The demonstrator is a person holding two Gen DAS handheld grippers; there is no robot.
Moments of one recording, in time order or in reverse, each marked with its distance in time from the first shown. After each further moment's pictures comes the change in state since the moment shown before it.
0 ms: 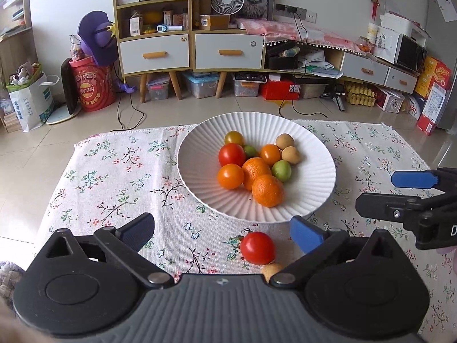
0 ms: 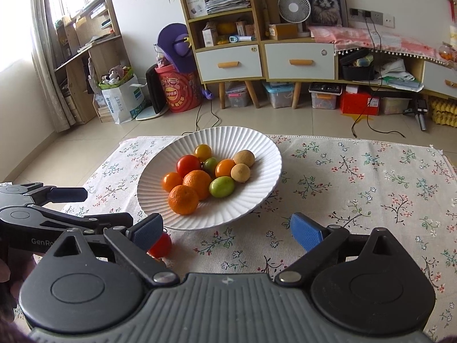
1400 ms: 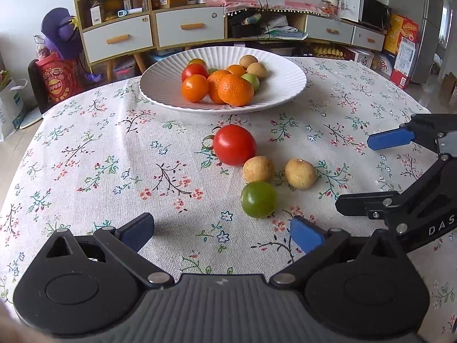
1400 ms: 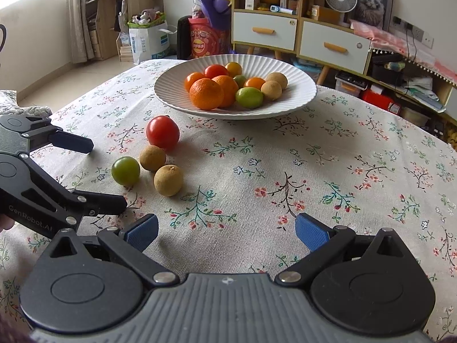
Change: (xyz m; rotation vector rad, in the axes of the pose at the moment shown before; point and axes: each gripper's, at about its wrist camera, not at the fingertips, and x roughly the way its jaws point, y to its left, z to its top) left arm 0.010 -0.011 -0.084 0.148 0.051 -0.090; right arm 0.012 0.016 -0.070 -0.262 0.109 -0.015
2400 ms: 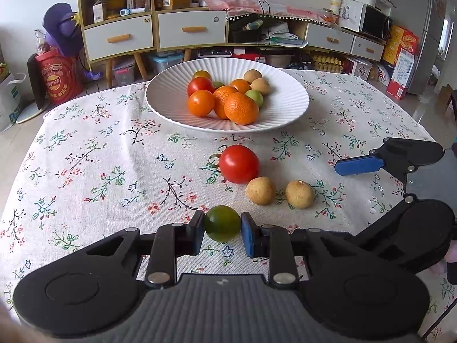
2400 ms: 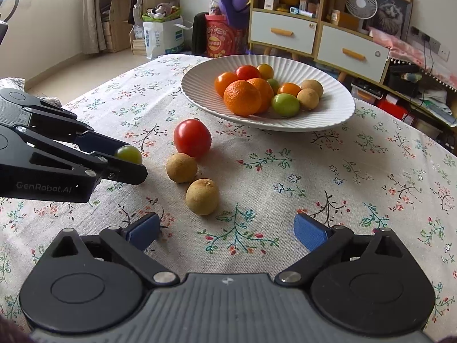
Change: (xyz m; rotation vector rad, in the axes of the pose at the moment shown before) left arm -0.009 0.015 0.014 -0.043 -0.002 -0.033; right arm 0.014 0.026 0.010 -0.060 0.004 0.029
